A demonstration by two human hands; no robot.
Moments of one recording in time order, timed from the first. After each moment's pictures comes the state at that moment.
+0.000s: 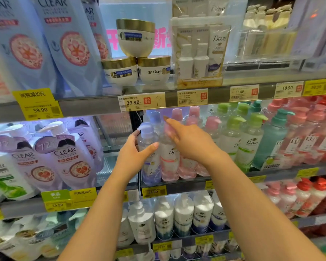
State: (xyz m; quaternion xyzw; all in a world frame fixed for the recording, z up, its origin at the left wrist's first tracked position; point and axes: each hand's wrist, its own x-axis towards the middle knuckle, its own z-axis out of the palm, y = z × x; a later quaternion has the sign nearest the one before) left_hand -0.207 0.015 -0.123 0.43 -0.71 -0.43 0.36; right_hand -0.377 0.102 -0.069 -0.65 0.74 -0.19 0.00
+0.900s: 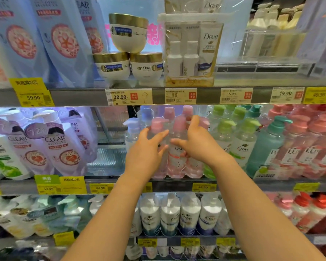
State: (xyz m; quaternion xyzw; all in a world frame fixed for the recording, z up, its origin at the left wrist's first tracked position) left_hand -0.277 0.068 -0.118 0.49 -0.83 -0.07 0.26; right_hand -0.435 0.117 -0.082 -0.60 0.73 -0.32 0.13
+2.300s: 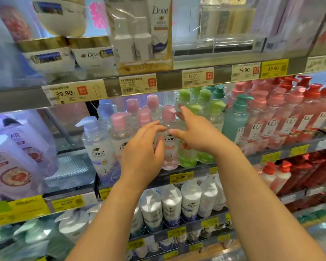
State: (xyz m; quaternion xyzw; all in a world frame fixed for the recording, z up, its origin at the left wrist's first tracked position) left_hand -0.328 0.102 -0.123 0.29 -0.85 -0.12 0.42; right_hand -0.491 0.155 -0.084 -0.56 0.77 -0.29 0.11
